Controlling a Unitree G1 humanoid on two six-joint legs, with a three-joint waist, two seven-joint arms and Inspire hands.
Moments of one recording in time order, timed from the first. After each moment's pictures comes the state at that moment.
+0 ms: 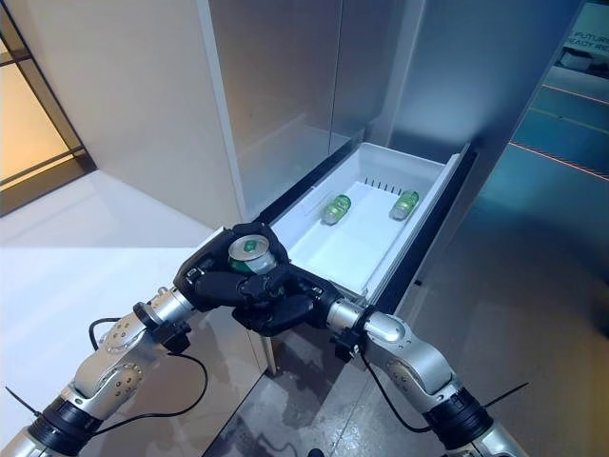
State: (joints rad) left arm -0.19 0.59 -0.40 -0.14 -0.83 -0.17 -0.36; right arm -0.25 -0.60 0.42 -0.20 0.69 0.26 0.33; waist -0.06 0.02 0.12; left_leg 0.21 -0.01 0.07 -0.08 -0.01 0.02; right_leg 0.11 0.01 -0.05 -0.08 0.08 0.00
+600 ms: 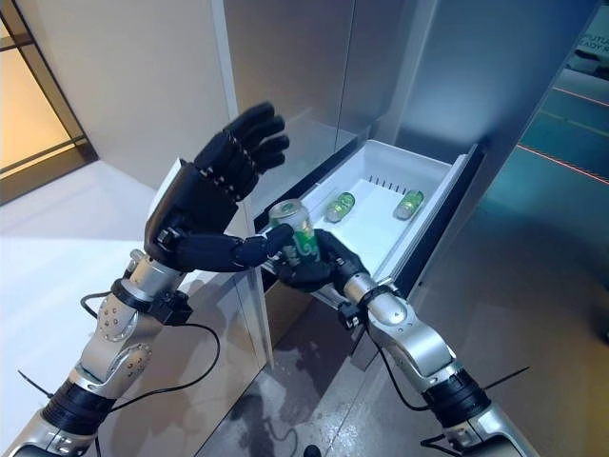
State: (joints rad) left arm -0.35 0.52 -0.33 -0.22 -0.57 -0.41 -0.17; right arm -0.39 -0.62 0.36 -0.03 0.48 0.27 -0.09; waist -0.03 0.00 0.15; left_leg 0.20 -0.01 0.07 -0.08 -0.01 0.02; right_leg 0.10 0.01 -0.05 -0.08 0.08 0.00
